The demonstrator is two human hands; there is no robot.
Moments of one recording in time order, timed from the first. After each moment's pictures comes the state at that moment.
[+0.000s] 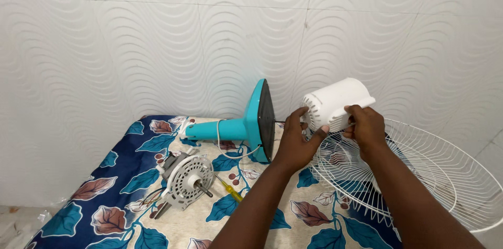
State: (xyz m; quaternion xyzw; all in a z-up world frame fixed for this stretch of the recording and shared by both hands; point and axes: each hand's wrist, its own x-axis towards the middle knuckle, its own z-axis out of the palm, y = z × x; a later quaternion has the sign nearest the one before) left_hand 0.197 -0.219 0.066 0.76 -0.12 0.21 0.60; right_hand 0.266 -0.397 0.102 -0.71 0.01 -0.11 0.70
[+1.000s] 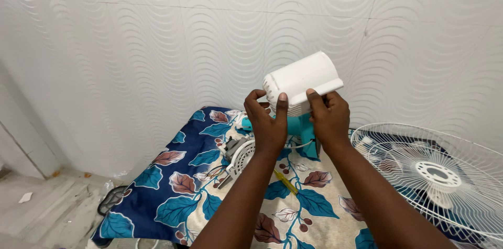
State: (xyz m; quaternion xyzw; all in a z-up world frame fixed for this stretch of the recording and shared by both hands) left_hand 0.116 -0.079 0.105 0.65 0.00 0.55 0.53; right_hand 0.157 -0.203 0.144 -0.69 -0.25 -0.20 0.65
